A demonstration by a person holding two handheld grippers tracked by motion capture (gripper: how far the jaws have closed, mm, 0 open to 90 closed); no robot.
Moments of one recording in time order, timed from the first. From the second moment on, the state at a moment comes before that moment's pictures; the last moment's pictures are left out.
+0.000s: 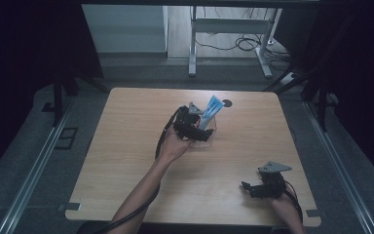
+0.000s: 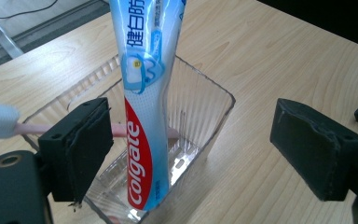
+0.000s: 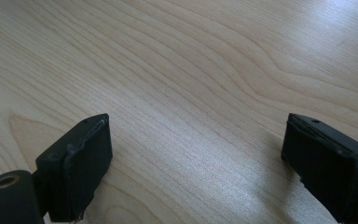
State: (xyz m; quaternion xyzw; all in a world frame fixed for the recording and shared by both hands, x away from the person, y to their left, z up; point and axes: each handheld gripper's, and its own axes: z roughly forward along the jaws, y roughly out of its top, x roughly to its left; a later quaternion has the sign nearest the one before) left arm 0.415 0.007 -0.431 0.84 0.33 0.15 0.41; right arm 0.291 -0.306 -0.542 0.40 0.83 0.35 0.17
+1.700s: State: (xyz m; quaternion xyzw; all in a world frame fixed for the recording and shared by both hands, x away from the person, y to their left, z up) left arm 0.373 0.063 -0.458 0.83 0.34 0.14 0.42; right arm 0.291 -0.306 -0.542 0.40 0.83 0.35 0.17
